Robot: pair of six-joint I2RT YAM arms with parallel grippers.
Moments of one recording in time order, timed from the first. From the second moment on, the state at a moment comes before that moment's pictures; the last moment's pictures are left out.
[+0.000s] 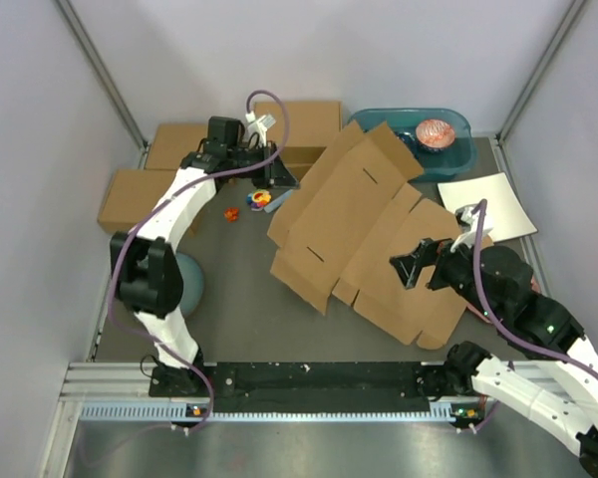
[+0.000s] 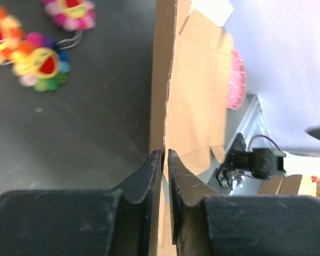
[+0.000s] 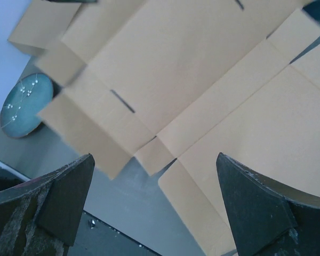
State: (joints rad) left arm -0.27 1.74 1.59 -0.47 0.87 -0.37; right arm 0.74 0.54 0.90 -0.67 0.21 0.44
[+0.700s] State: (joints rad) left arm -0.57 0.98 0.75 -0.35 -0.11 -0.95; right arm 0.74 0.55 0.81 -0.68 0.21 0.45
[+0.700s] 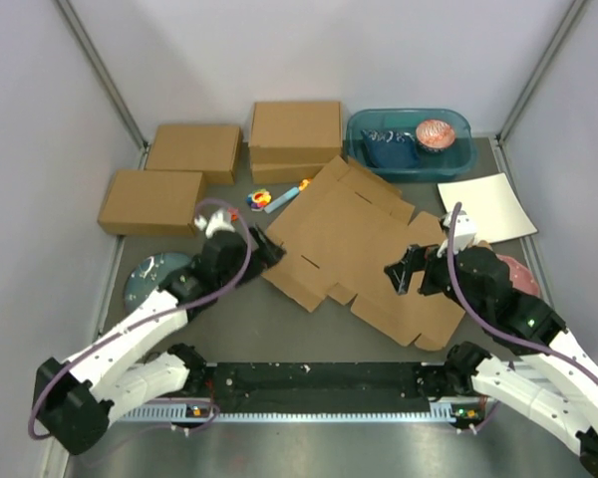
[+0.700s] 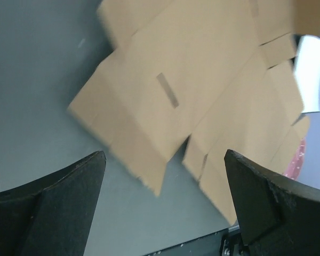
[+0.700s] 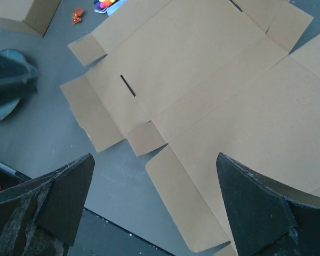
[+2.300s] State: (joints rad) left arm -0.60 1.00 1.39 -0.42 -0.04 -0.61; right arm 0.74 0.50 1.13 -0.77 0.24 0.42
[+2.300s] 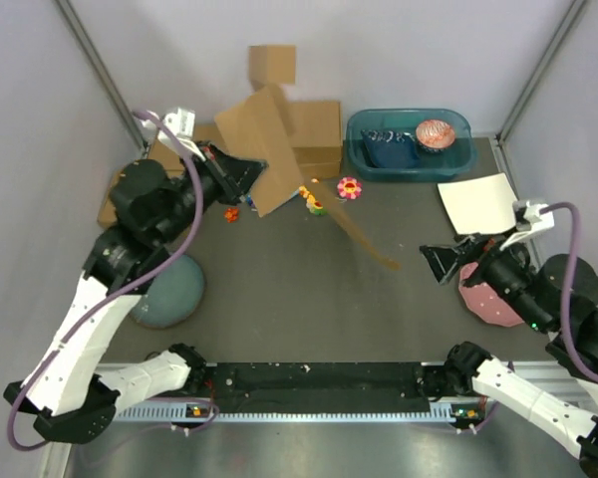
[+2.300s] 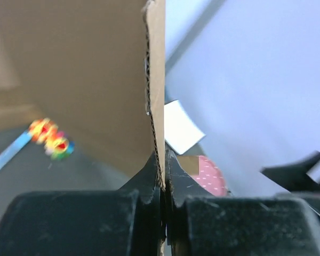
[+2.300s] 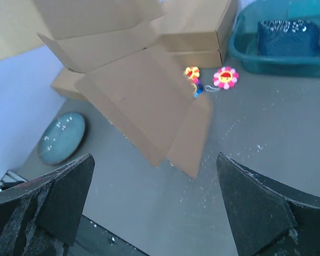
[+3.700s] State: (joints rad) left arm -0.26 1.53 1.18 -0.25 0.92 -0.67; right arm 0.74 0.40 1.15 -0.86 0.30 0.38
